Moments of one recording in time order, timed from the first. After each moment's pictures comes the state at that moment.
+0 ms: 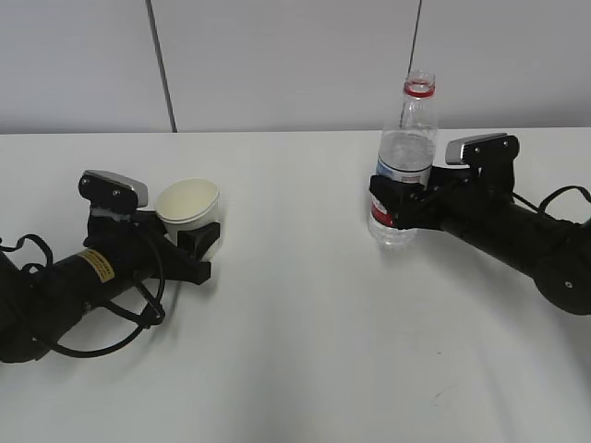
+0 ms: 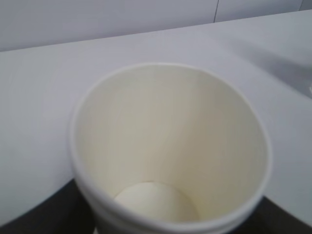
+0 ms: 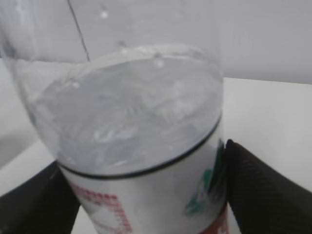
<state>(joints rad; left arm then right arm) -0.27 2.20 -0.74 0.34 -1.15 -0.18 0.06 2.17 -0.88 -0.49 -1.08 0.28</state>
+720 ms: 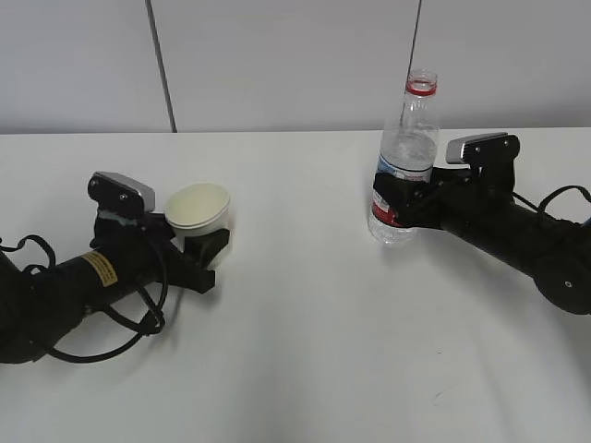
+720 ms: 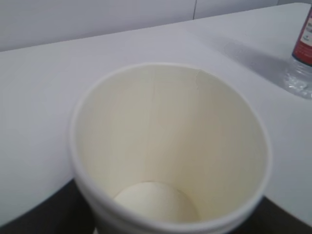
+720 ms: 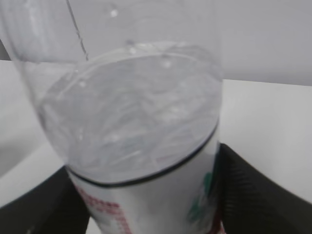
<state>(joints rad) -0.27 2.20 -0.74 0.41 -1.15 -0.18 0.06 2.17 -0.88 -0.49 -1.08 0.29</state>
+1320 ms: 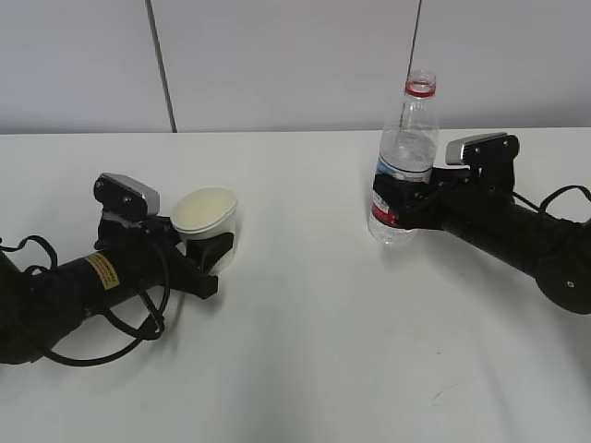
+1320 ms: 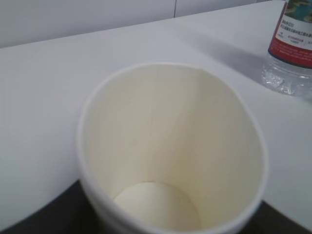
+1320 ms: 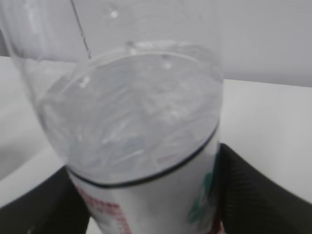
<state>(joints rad) -0.27 2.20 -0.74 0.47 -1.15 -0.20 0.06 2.17 -0.88 -0.51 -1.08 0.29</state>
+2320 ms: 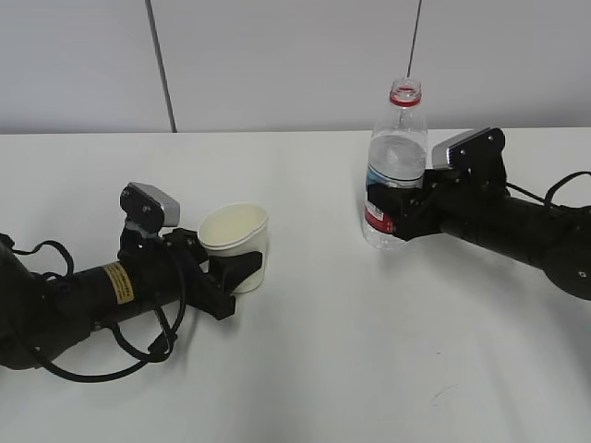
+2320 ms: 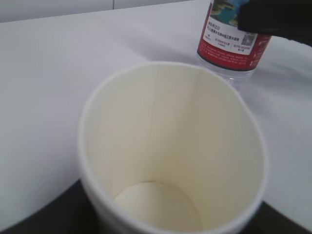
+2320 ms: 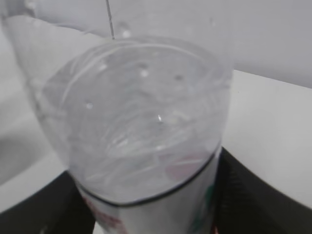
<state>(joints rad) -0.32 2.20 -0.74 0.62 -1.16 -0.32 0.06 2.11 -0.89 -0.66 -0.96 0.25</state>
